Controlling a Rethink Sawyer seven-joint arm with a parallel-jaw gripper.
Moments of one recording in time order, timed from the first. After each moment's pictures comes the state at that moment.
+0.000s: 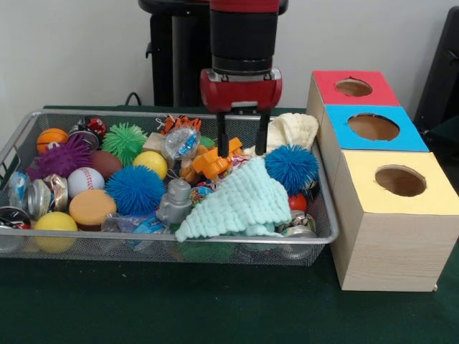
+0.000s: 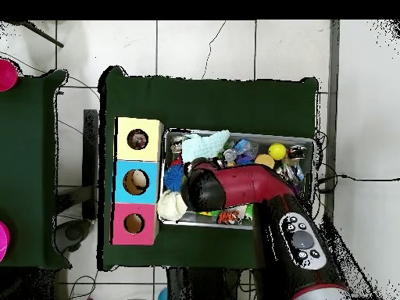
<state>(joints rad) -0.44 -0.71 0.29 1.76 -0.47 0.37 1.69</state>
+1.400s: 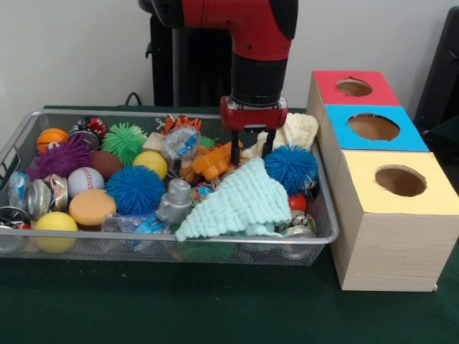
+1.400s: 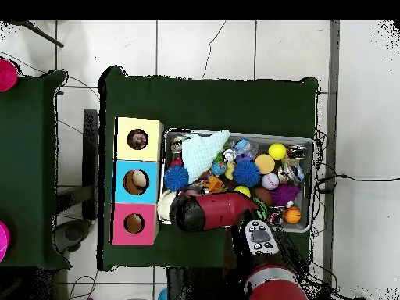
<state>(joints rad) -0.25 -0.54 0.05 1.83 -0.36 0.20 1.70</state>
